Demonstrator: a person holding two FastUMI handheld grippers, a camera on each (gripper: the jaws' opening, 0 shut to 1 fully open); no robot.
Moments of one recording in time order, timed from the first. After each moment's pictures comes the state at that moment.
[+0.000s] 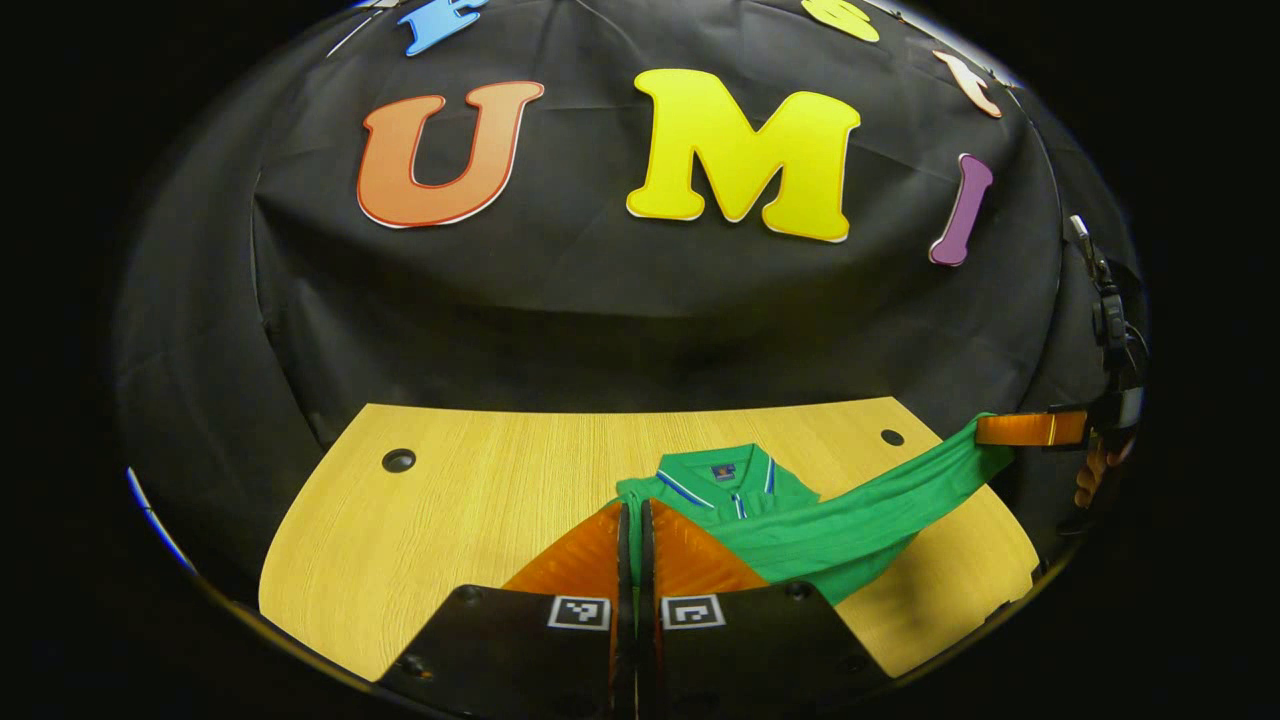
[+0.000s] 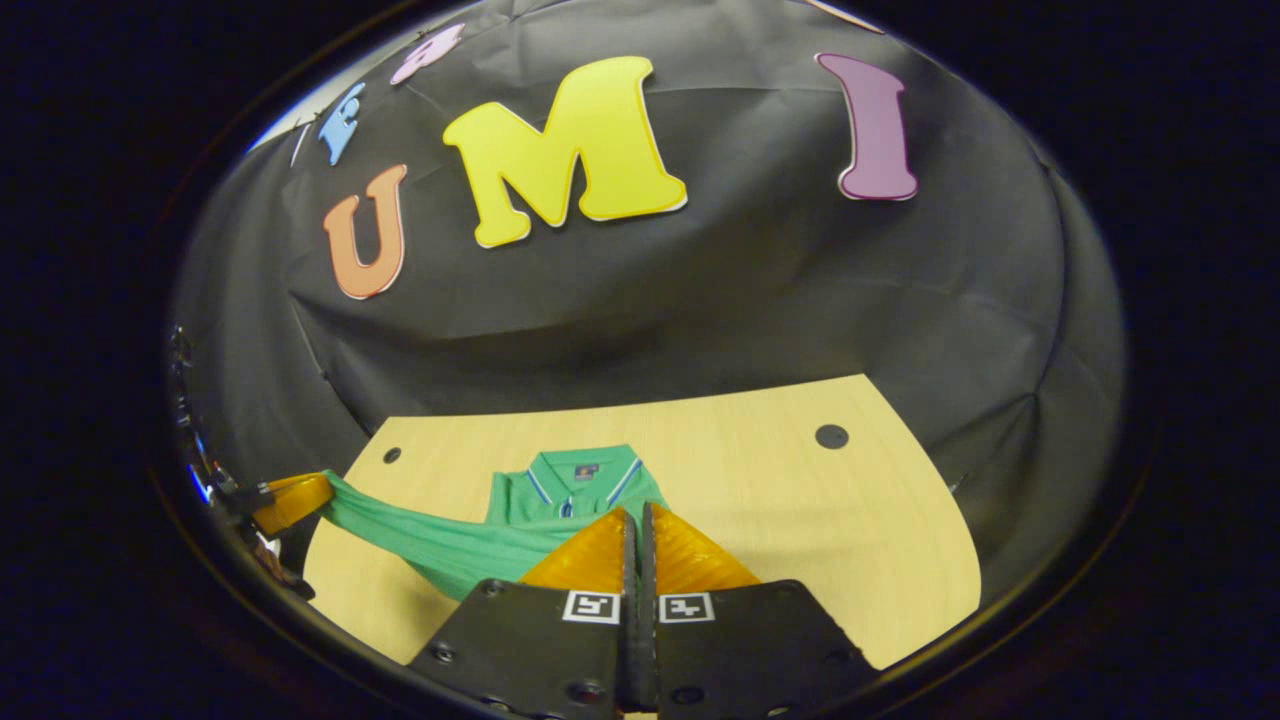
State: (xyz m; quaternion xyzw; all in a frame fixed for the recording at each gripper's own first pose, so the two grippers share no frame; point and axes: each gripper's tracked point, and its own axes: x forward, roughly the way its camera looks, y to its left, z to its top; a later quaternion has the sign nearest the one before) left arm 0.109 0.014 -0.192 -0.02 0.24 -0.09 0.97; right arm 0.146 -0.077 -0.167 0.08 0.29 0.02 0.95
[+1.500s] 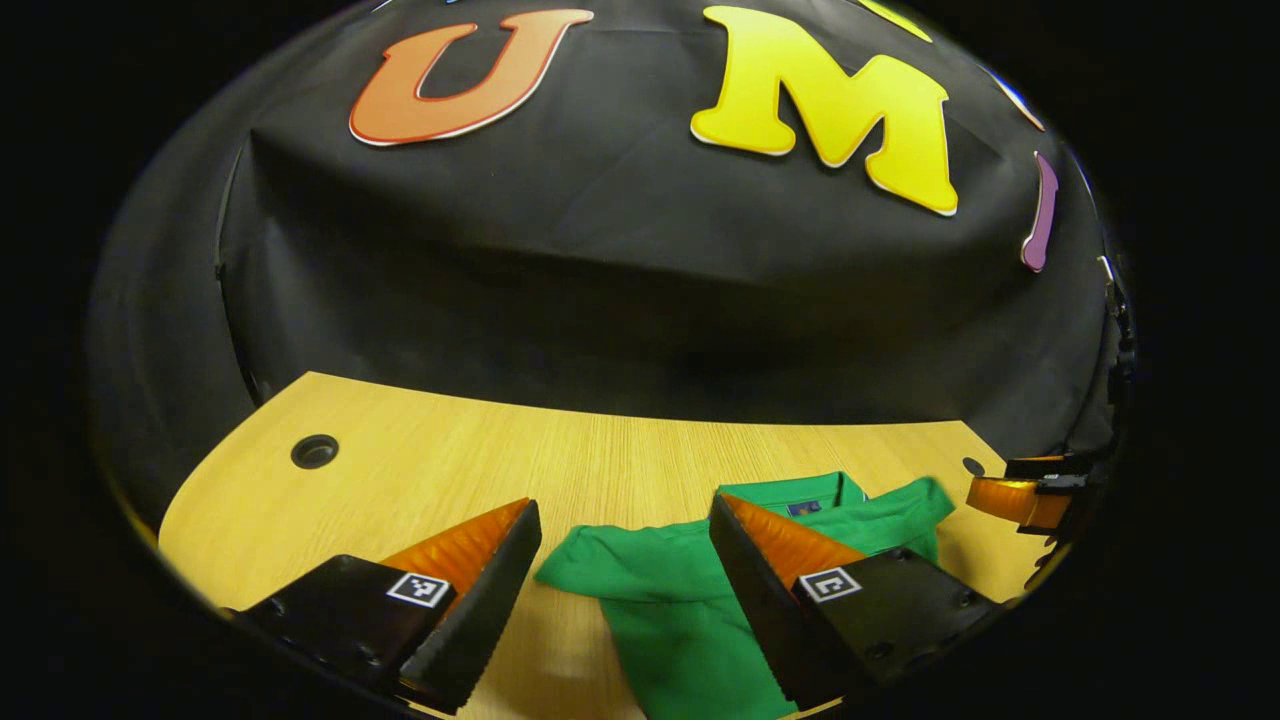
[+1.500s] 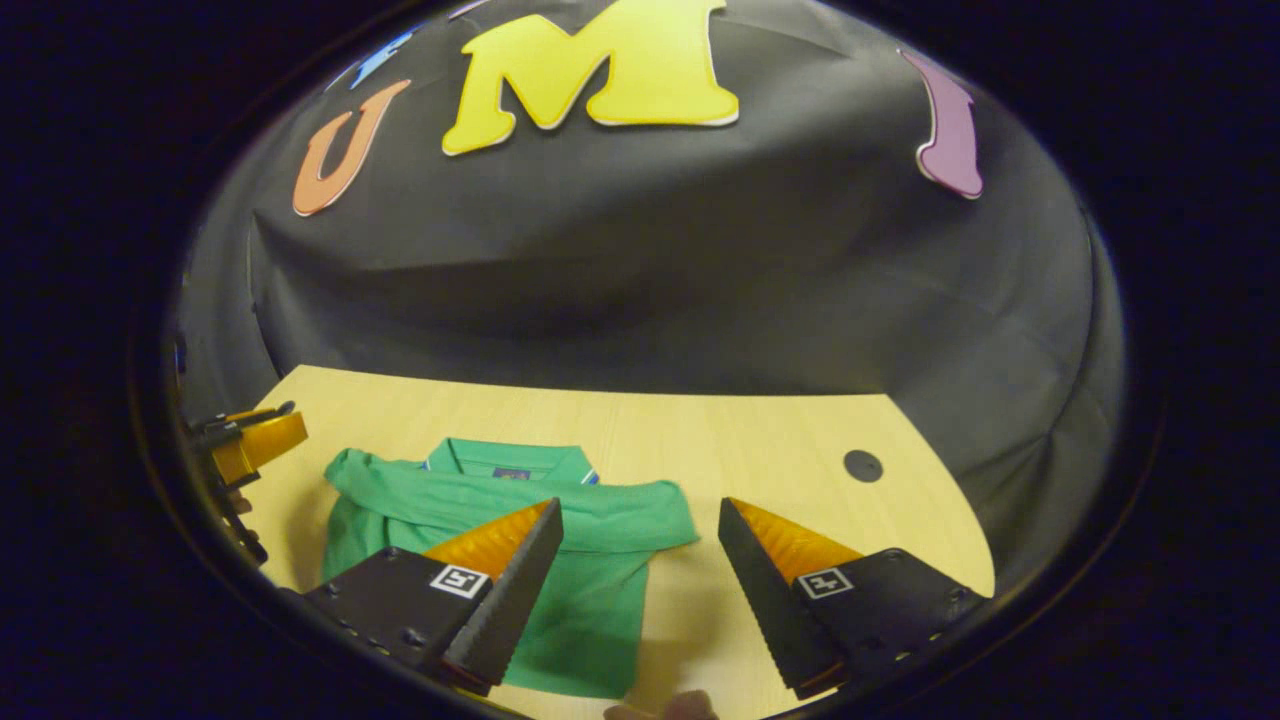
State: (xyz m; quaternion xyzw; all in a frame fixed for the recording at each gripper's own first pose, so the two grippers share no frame) left arm 0.226 0.027 -0.298 -0.06 0.23 -0.04 0.97; right arm 0.245 -0.074 -0.274 -0.01 0.26 -0.03 0.97
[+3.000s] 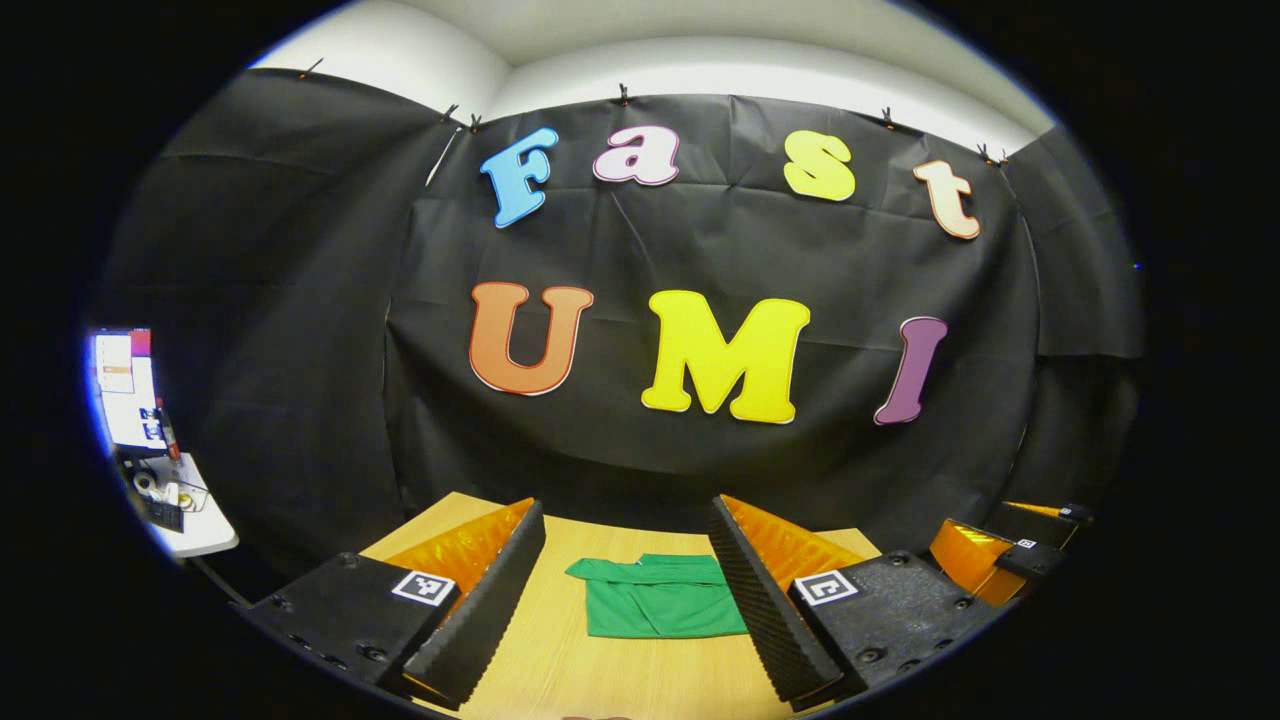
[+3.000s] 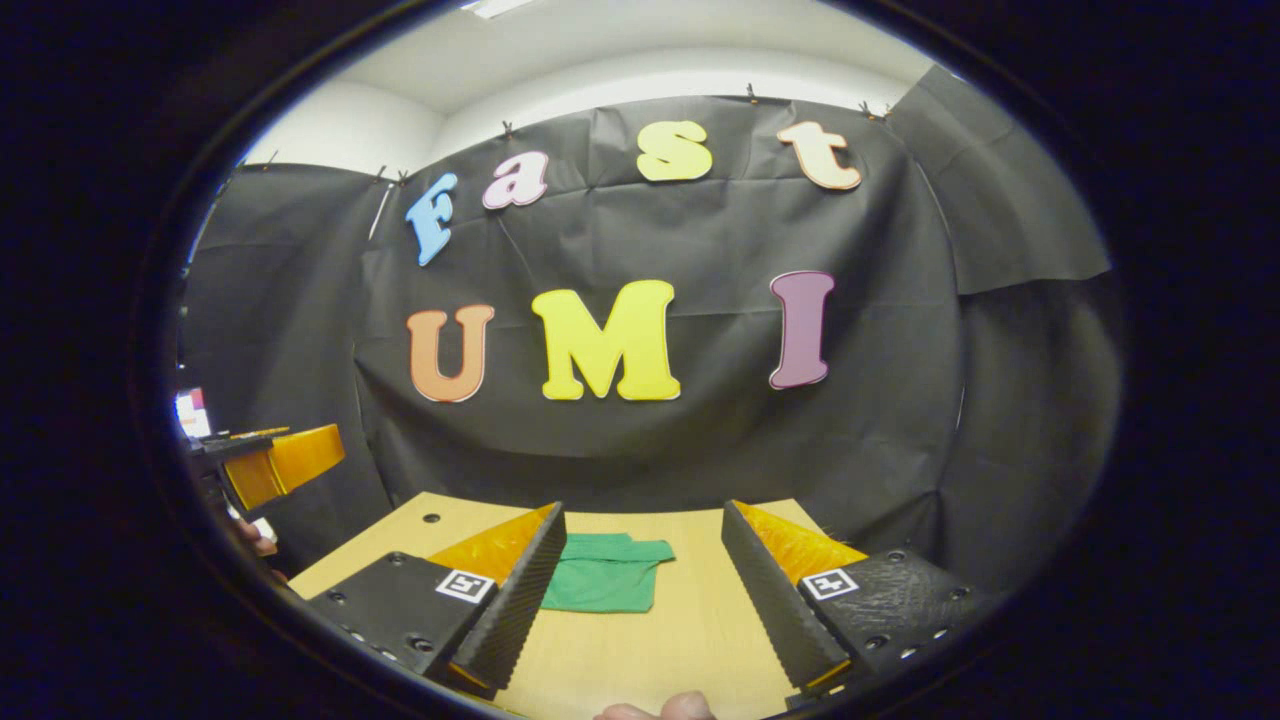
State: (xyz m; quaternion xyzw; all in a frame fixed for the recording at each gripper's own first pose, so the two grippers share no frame) left arm -0.107 -0.036 0.021 -0.04 0.04 0.02 1.00; right arm -0.116 -0.073 -0.017 0.03 0.04 0.00 1.00
